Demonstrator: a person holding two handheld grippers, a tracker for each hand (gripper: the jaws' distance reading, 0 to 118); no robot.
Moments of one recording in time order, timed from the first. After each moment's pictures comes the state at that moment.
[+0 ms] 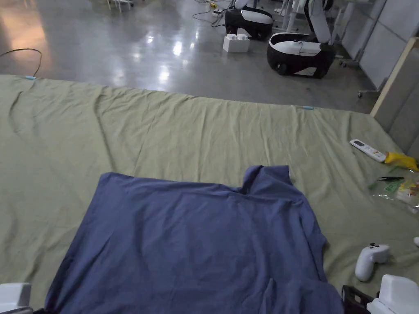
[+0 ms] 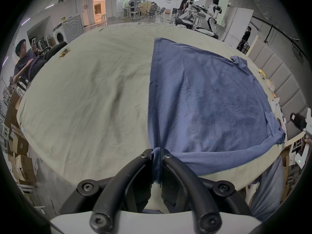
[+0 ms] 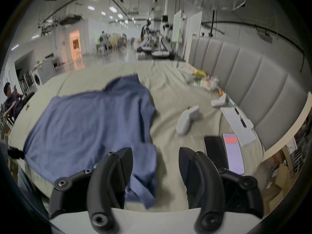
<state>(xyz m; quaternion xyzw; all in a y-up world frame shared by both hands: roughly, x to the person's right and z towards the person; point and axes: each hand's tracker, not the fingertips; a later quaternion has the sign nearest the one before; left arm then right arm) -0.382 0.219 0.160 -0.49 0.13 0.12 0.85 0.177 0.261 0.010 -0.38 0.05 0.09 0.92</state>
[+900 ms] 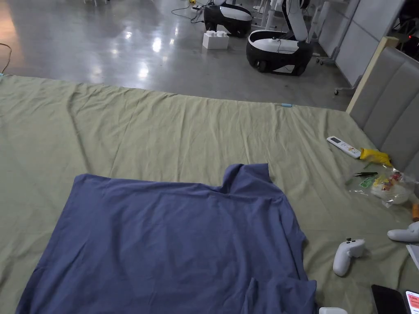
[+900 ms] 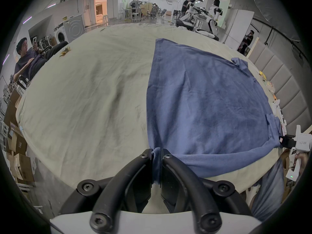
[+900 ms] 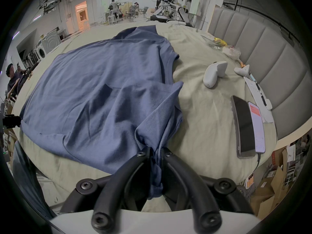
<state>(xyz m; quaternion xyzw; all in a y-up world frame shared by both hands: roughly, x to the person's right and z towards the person) -0.382 0.216 0.158 -0.47 0.14 0.13 0.86 0.146 0.203 0.027 -0.48 0.10 0.12 0.86</state>
